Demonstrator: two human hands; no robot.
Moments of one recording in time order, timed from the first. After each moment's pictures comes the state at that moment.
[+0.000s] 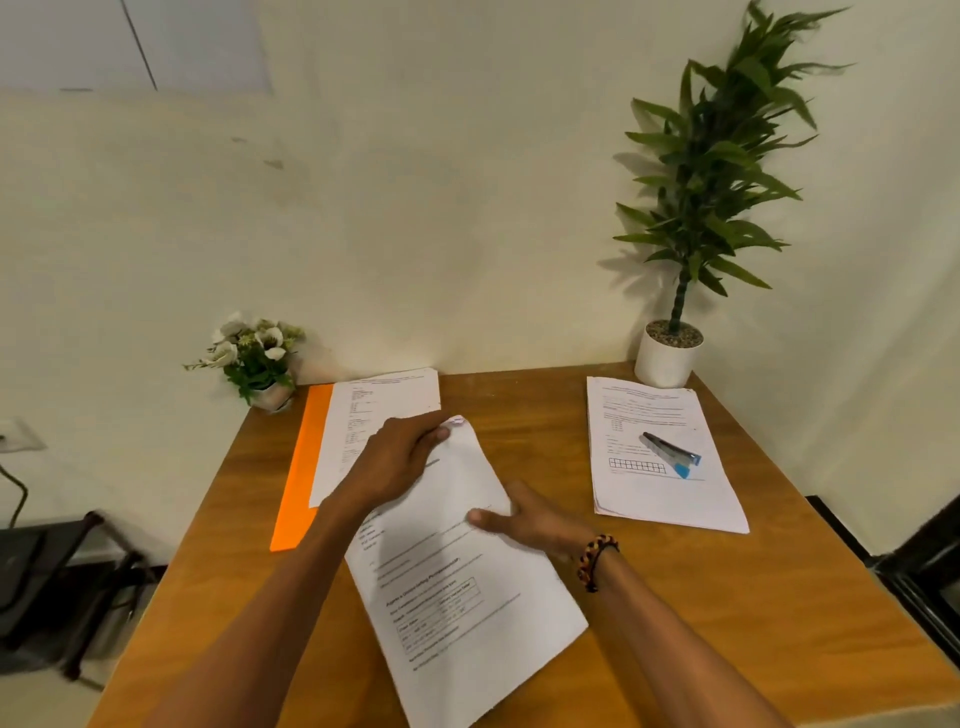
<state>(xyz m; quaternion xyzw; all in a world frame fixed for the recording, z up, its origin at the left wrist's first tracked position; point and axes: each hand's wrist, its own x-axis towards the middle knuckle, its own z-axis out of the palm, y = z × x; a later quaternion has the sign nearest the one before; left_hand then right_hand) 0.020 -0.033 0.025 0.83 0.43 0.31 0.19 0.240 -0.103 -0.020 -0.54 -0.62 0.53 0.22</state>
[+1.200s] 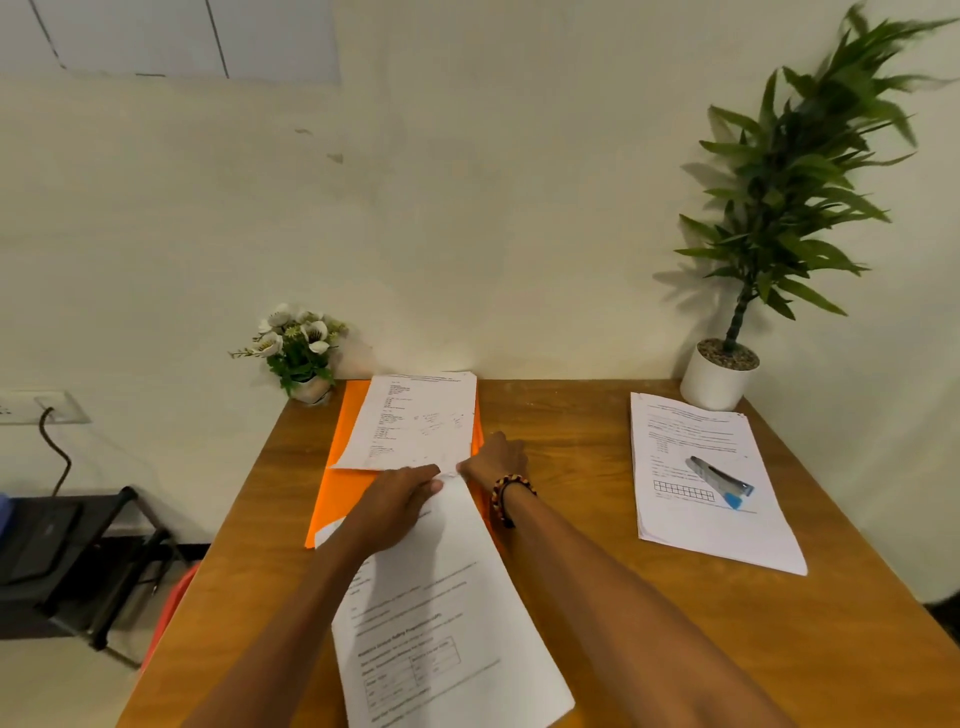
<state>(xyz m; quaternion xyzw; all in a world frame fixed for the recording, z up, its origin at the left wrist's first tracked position) -0.042 -0.023 -0.056 0.81 0.49 0.24 0.21 0.137 0.036 -0.054 -0.78 -0.52 0.30 0.18</state>
